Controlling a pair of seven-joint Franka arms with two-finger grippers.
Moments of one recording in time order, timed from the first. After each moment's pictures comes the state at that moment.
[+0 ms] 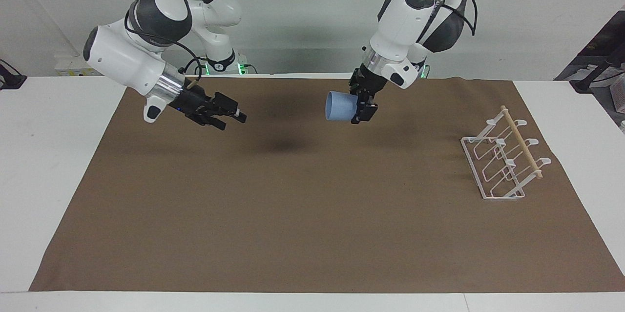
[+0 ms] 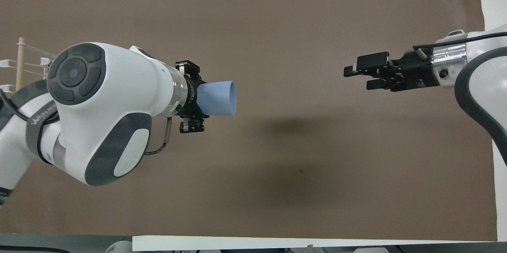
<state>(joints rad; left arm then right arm) -0.58 0.00 -0.02 -1.85 -0.10 1.95 -2.11 -0.04 -0.01 0.04 -1.91 0.54 1.88 0.00</state>
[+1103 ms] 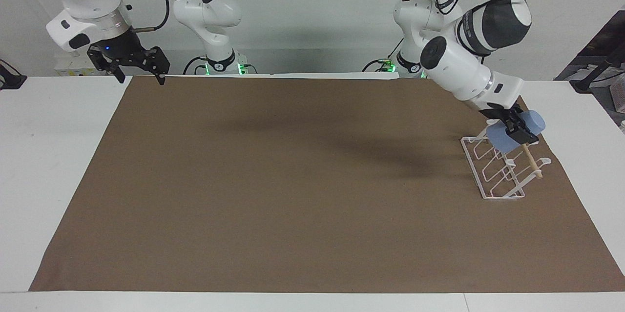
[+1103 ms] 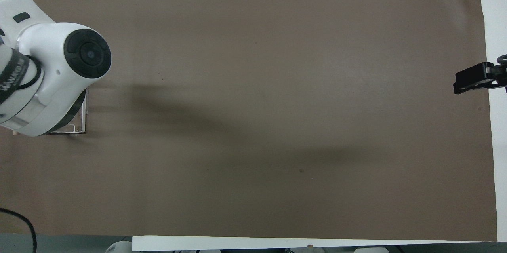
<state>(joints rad) -0.32 0.12 -0.01 -1.87 1.16 1.77 -2.00 -0.08 0.00 0.06 -1.51 -0.08 1.38 0.00</state>
